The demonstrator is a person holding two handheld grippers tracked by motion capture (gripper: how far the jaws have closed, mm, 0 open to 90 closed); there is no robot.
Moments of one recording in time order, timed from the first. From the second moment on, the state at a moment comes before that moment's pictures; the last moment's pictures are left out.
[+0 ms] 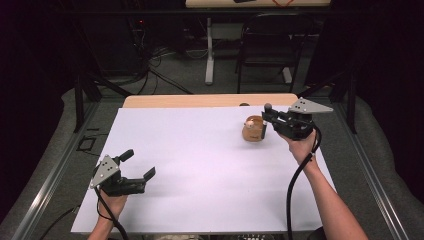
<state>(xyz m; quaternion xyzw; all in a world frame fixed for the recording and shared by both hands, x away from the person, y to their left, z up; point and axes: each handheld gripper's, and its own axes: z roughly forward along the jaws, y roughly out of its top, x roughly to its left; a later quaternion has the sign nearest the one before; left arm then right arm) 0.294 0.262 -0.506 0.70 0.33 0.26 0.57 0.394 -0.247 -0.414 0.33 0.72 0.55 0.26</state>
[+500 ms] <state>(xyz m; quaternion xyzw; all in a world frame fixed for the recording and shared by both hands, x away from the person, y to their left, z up) 0.294 0.261 -0.506 0.70 0.33 0.26 0.57 0.416 -0.245 -0.403 0.33 0.71 0.55 0.27</state>
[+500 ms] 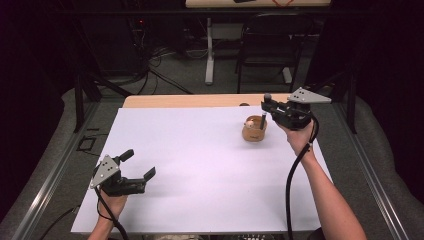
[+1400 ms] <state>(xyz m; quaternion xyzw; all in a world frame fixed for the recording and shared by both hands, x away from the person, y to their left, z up) 0.294 0.261 -0.507 0.70 0.33 0.26 0.57 0.459 -0.245 -0.428 0.37 0.70 0.54 0.29</state>
